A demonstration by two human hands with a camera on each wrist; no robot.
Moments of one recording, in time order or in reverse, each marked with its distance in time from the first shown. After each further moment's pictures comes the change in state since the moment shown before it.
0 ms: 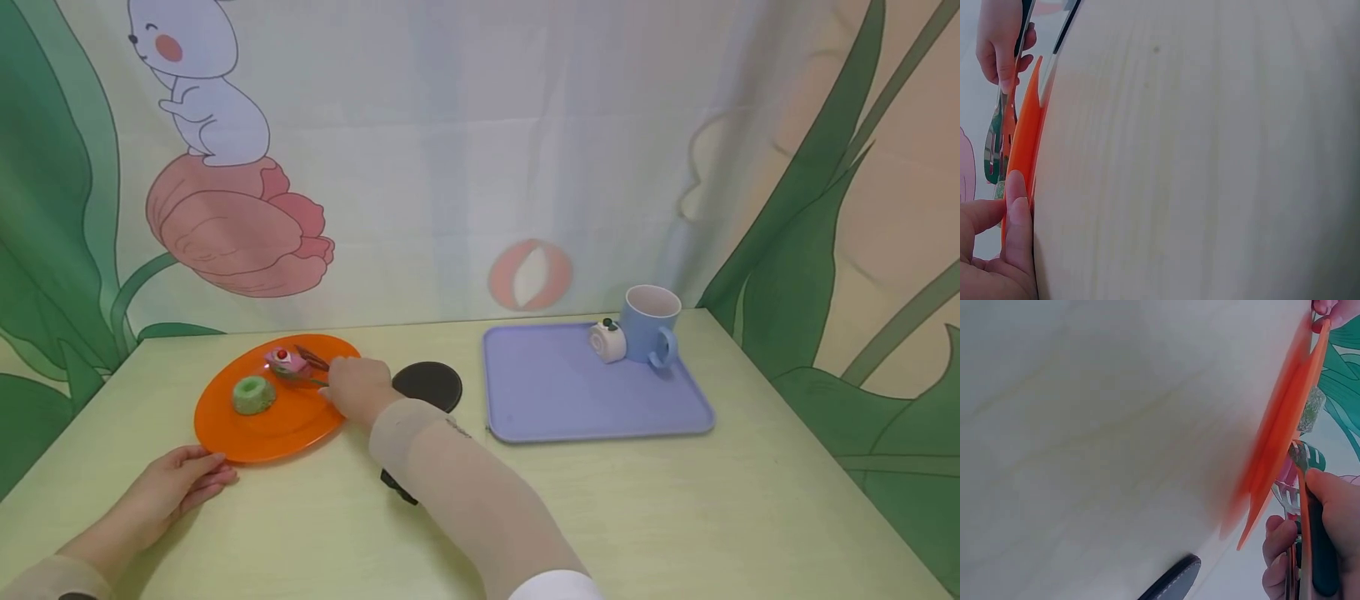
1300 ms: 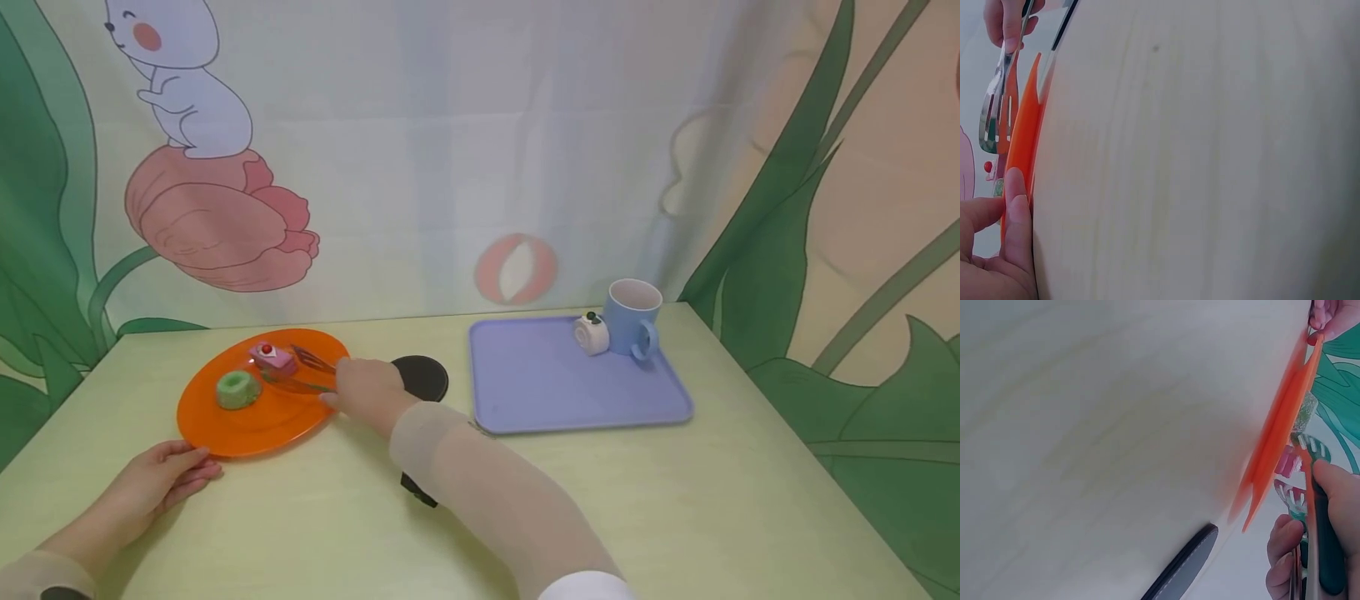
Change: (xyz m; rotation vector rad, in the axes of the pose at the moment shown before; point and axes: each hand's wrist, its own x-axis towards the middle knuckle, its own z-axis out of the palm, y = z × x) left_hand -0.001 0.000 0.001 0.035 -0.017 -0.002; right_hand -0.032 0.027 0.002 0.082 0.026 -0.042
